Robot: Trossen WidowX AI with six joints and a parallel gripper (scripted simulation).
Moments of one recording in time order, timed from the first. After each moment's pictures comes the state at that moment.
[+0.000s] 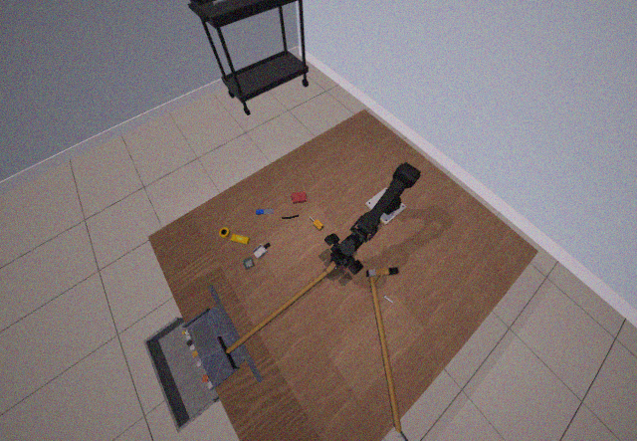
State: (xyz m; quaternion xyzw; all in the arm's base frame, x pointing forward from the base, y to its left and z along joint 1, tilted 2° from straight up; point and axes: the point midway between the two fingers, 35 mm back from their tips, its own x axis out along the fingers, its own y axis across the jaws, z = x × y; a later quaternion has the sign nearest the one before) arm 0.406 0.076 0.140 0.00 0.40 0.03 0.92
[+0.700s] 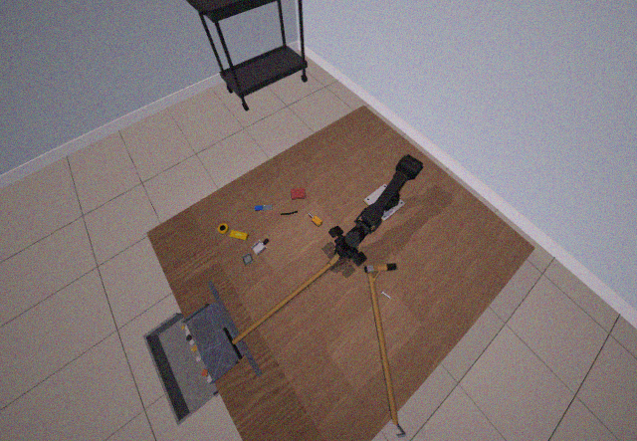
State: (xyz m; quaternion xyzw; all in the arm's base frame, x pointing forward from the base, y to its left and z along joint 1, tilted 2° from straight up) arm 0.377 0.076 0.138 -0.01 0.40 0.03 0.92
